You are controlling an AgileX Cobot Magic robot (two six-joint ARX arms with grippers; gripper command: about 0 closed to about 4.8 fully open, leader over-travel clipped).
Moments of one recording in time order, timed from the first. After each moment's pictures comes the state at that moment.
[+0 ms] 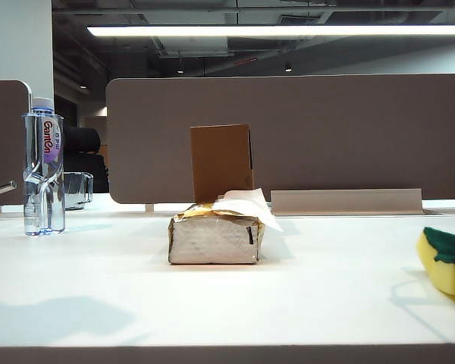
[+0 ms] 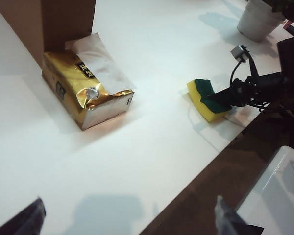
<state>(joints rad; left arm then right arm) 0.04 0.50 0.69 -0.80 0.87 0.18 0.05 1.10 0.29 -0.02 -0.29 0.35</state>
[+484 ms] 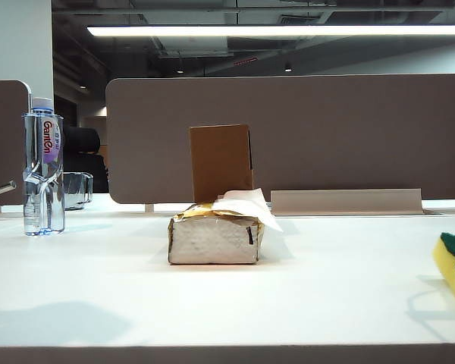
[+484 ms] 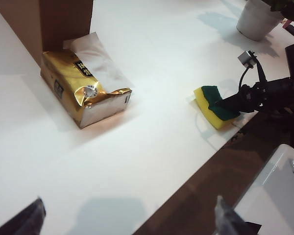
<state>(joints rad) 0.04 0.47 0.69 -0.83 0.87 0.18 0.05 0.93 0.24 -0.16 -0.29 0.35</state>
